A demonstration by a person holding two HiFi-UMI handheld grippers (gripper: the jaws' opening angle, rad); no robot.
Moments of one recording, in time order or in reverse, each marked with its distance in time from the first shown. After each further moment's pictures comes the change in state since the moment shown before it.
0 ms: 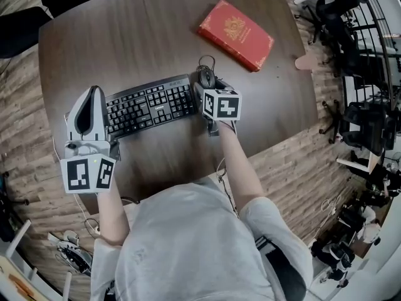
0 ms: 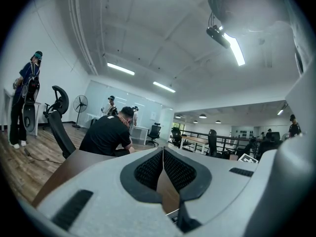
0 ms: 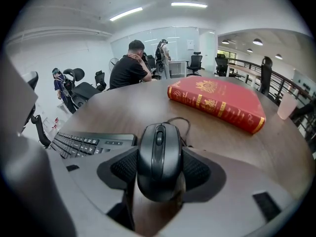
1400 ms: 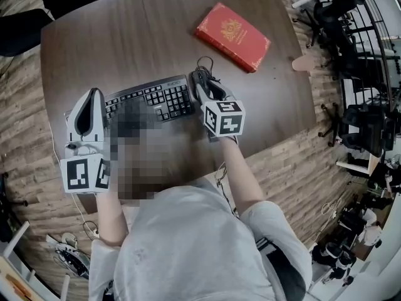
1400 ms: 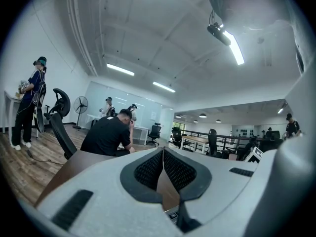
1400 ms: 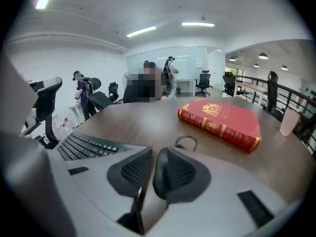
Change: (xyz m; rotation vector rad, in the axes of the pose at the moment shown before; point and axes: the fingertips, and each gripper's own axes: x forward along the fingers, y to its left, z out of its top) left arm -0.012 -0.006 0.000 0.012 0.001 0.007; right arm -0.043 0.022 0.022 -0.101 -0.204 0.074
